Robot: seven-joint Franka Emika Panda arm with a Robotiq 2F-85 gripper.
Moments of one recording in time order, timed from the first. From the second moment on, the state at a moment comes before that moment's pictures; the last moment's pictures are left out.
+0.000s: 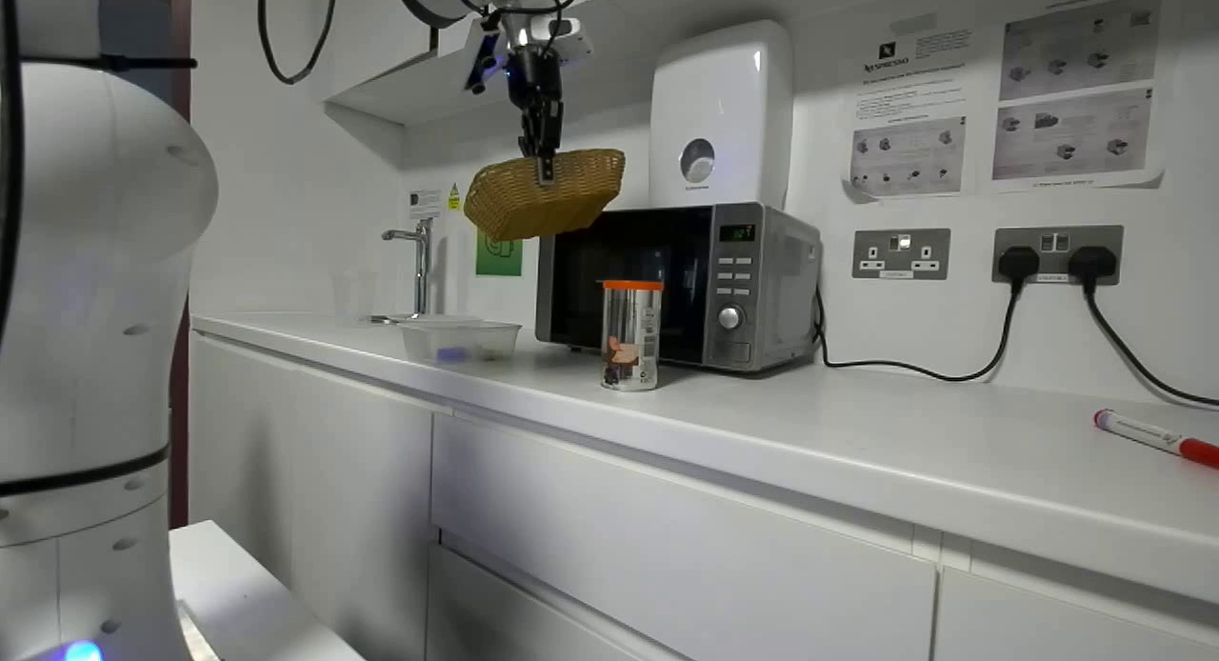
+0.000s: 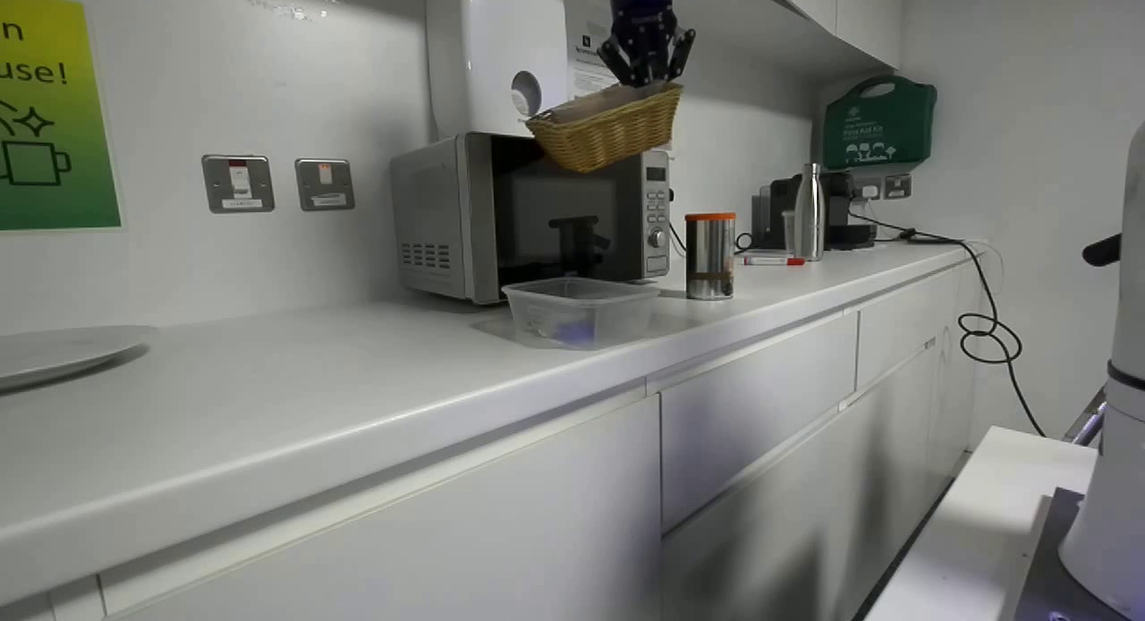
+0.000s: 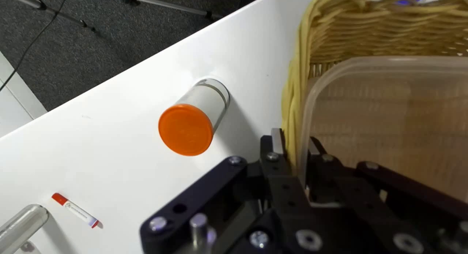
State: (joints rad) arm 0.10 -0.28 0.09 -1.94 -0.17 1.65 0.65
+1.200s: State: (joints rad) arm 0.10 -0.37 0.09 -2.19 -0.14 1.77 0.64
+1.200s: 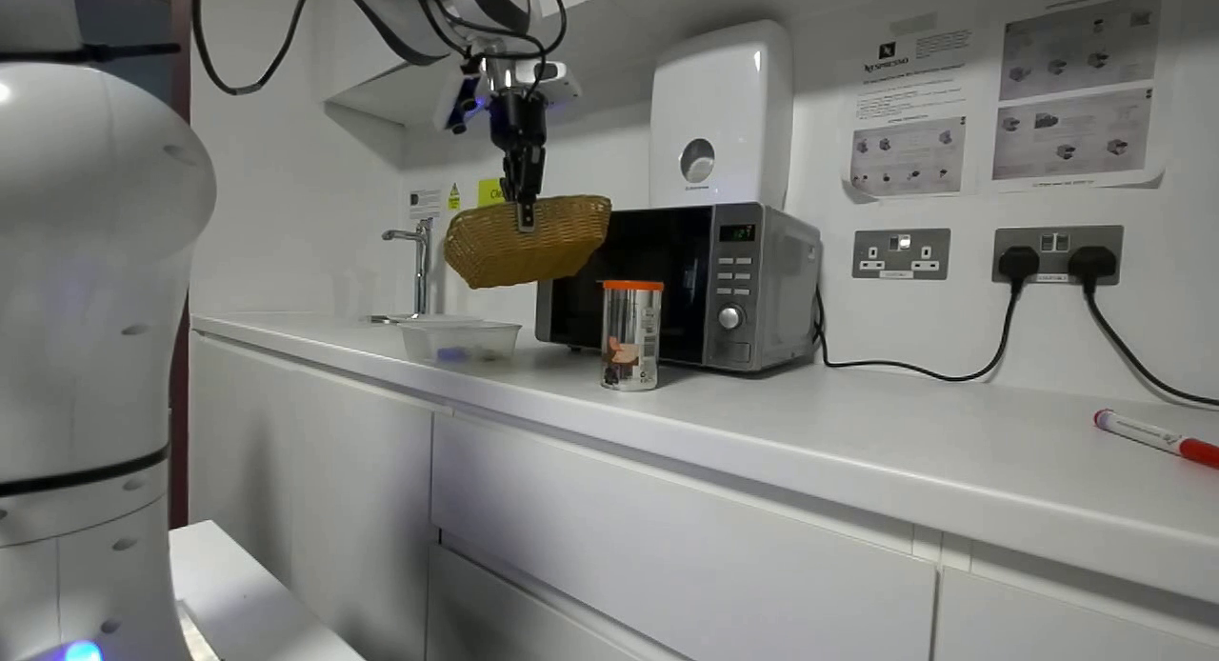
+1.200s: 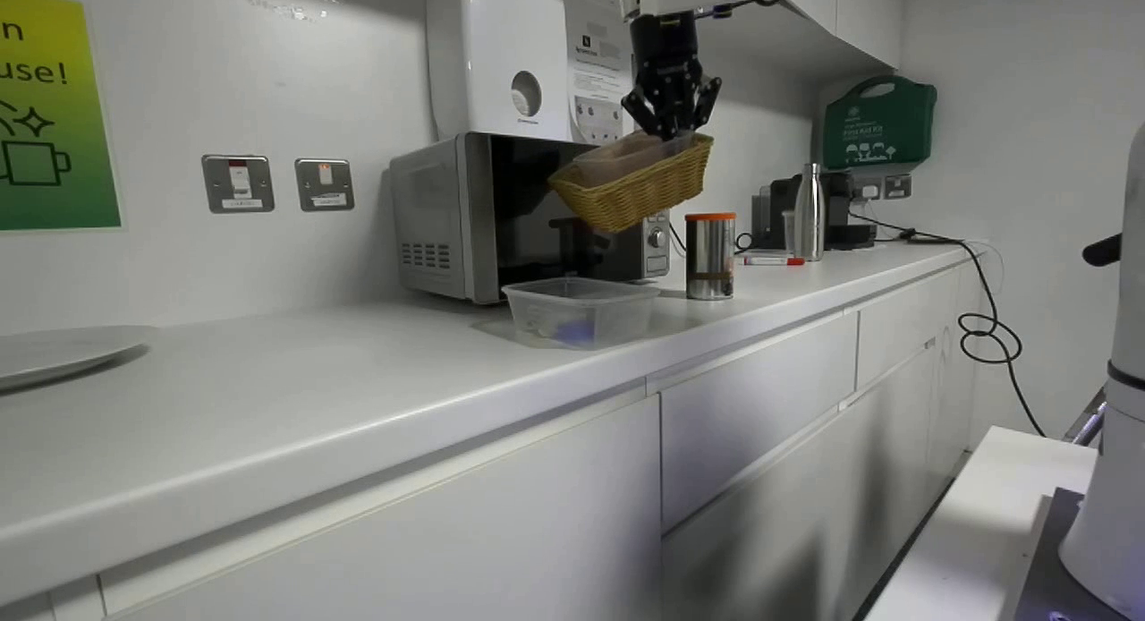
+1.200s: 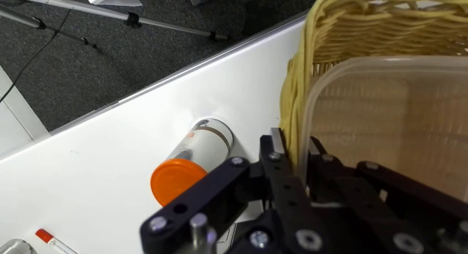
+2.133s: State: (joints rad) arm 0.05 -0.37 0.09 -2.32 -0.14 1.88 0.57
